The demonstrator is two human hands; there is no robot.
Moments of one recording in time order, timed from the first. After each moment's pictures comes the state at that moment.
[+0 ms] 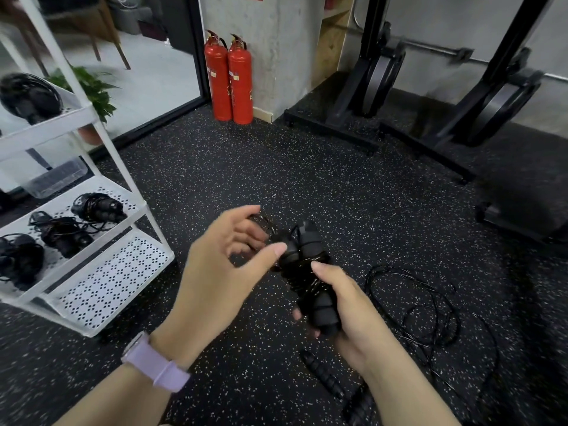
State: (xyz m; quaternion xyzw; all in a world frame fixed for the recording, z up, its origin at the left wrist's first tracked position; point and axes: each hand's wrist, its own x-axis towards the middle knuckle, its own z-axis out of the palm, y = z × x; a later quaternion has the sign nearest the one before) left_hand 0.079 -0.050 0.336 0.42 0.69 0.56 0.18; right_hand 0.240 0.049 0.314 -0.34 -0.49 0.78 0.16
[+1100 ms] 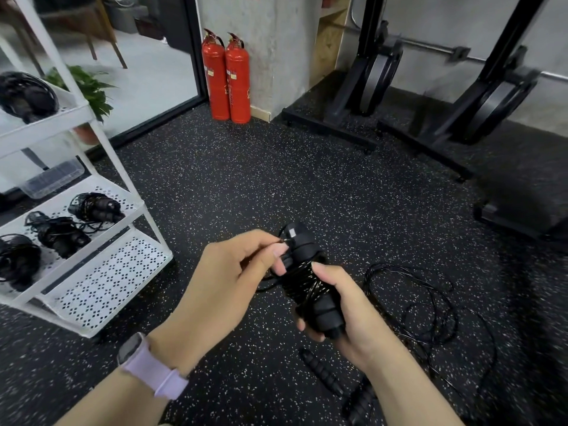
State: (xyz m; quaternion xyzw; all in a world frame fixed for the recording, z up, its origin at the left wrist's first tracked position) left_hand 0.088 -0.056 0.347 0.46 0.72 0.47 0.20; right_hand 0.243 0.053 0.307 -0.30 -0.49 0.81 0.12
